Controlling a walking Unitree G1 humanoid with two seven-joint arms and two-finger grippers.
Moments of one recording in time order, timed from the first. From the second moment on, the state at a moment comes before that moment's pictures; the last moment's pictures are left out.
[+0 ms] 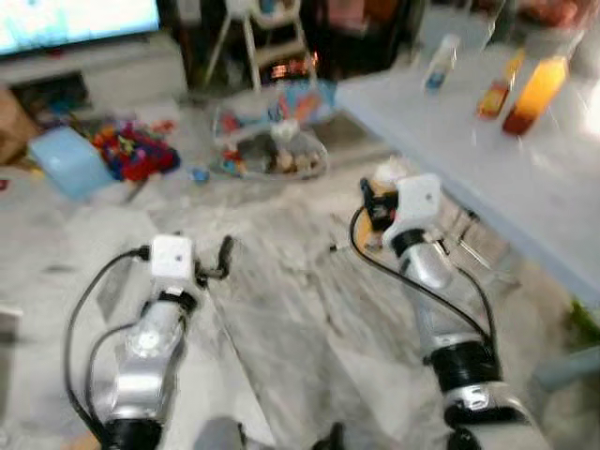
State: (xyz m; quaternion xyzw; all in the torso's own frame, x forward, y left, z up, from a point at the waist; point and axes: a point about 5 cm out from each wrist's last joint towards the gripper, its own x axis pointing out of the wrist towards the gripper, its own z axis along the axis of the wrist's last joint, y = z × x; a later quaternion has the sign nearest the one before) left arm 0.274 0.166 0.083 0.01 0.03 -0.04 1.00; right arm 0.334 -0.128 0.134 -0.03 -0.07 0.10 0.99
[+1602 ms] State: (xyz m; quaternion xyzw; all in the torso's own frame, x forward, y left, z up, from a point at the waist) left arm 0.267 0.189 0.081 0.06 0.03 0.07 1.00; right arm 0.331 -0.132 0.131 -0.06 -0.07 0.11 0.99
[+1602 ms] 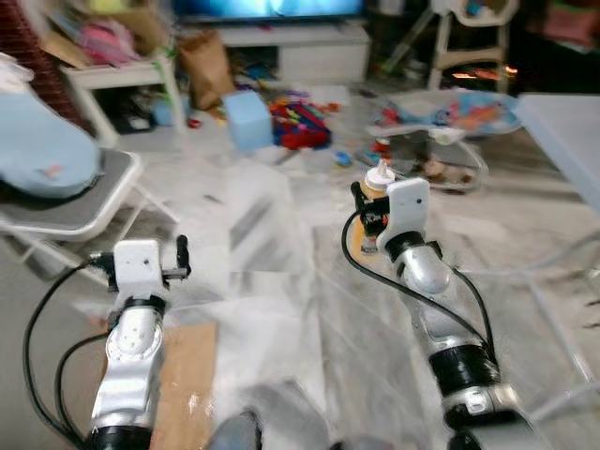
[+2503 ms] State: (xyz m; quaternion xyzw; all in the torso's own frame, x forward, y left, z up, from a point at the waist) left arm 0.239 0.221 0.078 0.09 0.05 0.10 0.99; right arm 0.328 -0.143 0.128 -0.06 -0.06 0.11 0.99
